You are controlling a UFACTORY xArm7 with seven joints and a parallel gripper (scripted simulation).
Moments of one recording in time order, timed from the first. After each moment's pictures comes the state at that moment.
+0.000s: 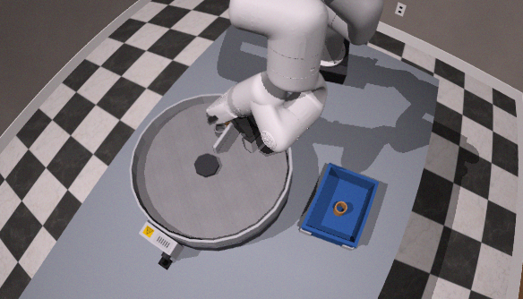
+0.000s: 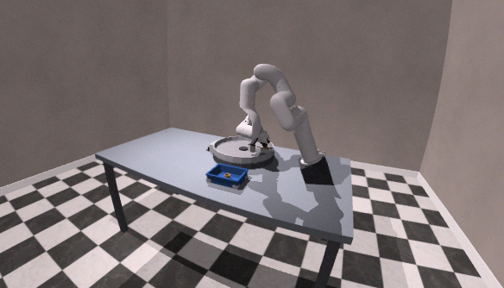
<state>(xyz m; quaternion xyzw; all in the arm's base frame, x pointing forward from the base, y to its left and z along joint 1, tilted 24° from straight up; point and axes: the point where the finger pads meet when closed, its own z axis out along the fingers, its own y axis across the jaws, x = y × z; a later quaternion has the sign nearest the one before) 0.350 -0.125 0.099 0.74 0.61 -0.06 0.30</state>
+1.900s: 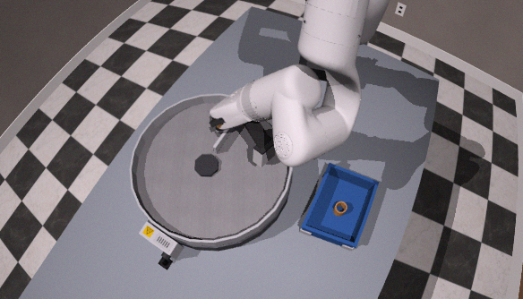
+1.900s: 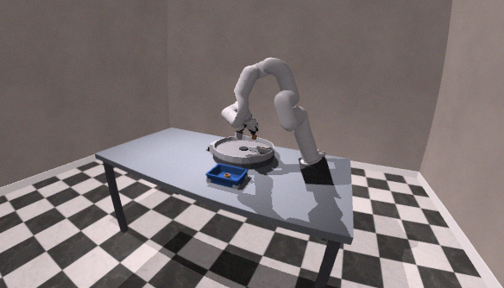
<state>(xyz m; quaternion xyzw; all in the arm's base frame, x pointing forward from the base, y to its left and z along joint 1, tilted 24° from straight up) 0.362 -0.074 0.219 0.74 0.57 -0.03 0.35</state>
